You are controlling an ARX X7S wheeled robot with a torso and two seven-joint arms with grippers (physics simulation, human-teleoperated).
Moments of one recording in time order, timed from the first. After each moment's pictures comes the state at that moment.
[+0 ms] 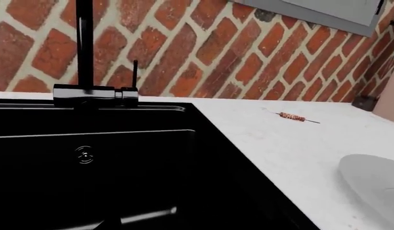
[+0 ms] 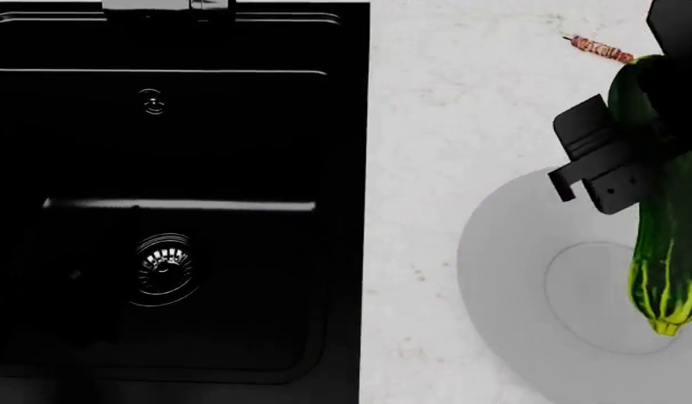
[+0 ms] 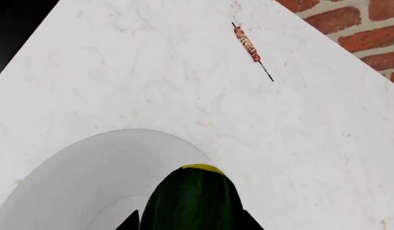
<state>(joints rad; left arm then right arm) -0.51 -0.37 -0.15 0.61 -0.86 -1.05 -0.04 2.06 0.69 -1.28 0.35 1.46 1.55 0.28</state>
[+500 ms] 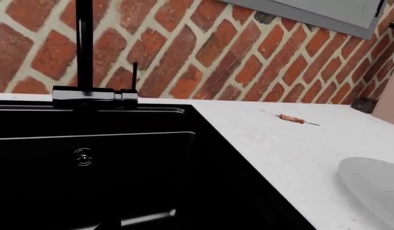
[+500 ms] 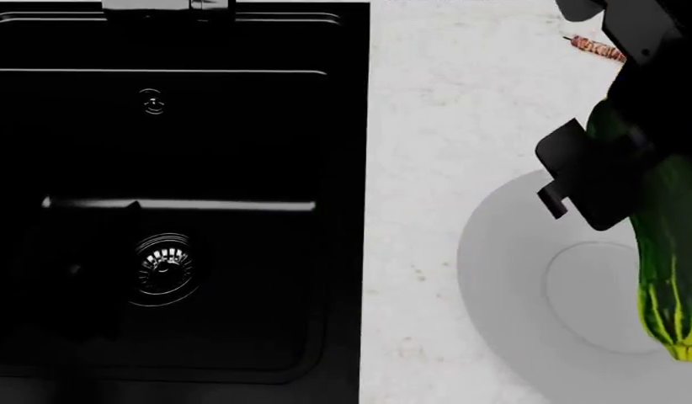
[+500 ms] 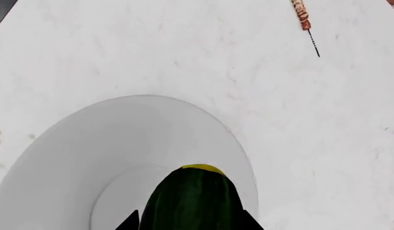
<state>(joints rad) -0.52 -0.37 -0.14 0.60 -0.87 -1.04 -0.04 2.18 0.51 -1.71 0.51 1.25 1.48 -0.26</state>
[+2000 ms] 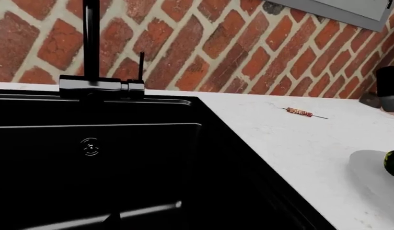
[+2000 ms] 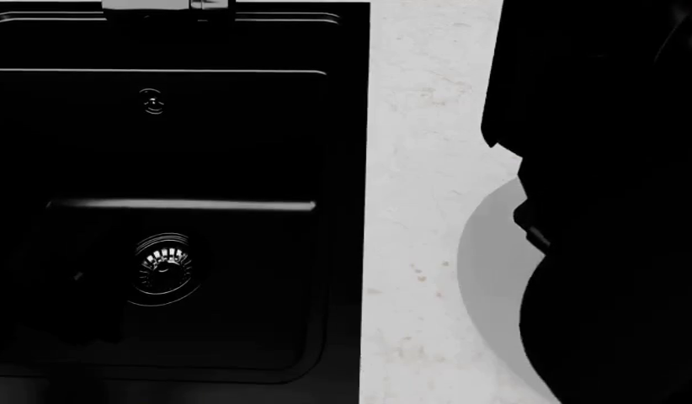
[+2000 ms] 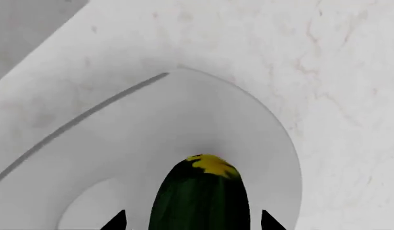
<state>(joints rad) -0.49 -0.40 -0.11 0.56 -0.86 -0.98 -0.04 1.84 0.07 -2.27 1.29 0.71 1.07 -1.23</state>
